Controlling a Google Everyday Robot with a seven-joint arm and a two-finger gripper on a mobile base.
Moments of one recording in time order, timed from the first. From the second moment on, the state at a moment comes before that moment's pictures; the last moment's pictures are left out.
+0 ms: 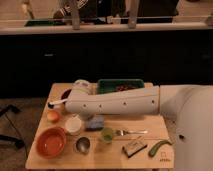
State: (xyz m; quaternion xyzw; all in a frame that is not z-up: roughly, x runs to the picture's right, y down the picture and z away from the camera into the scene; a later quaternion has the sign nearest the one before) arm -0.085 0.154 0.752 -0.25 -0.07 -0.27 0.93
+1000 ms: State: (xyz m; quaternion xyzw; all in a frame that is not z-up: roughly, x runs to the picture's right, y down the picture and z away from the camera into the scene) arm -0.090 0.170 0.794 -0.27 -0.09 -0.22 0.93
